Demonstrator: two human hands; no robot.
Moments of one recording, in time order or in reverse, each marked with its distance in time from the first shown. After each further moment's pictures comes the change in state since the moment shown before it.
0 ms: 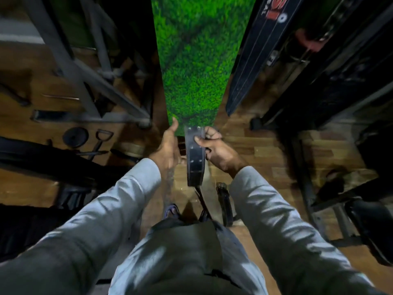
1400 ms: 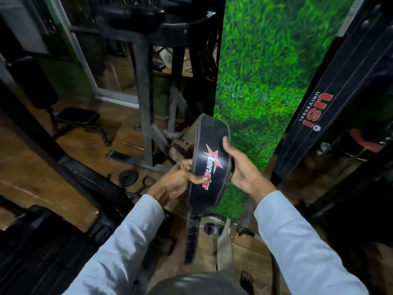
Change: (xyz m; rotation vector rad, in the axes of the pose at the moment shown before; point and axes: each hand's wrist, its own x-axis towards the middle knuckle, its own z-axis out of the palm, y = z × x) left_hand -0.113 0.091 0.002 0.349 -0.129 0.739; right_hand 0.023 -0.175 0.086 -0.062 -0.318 0.007
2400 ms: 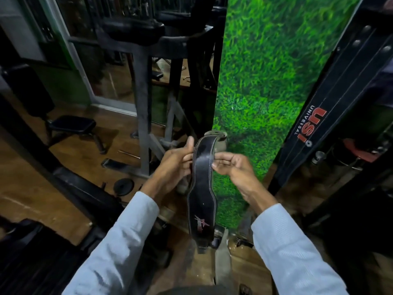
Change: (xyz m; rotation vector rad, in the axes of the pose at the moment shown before) left_hand 0.020 0.066 0.002 -0.109 0.219 -0.018; right_hand 0.000 -0.015 0.018 -0.444 0.111 -0.293
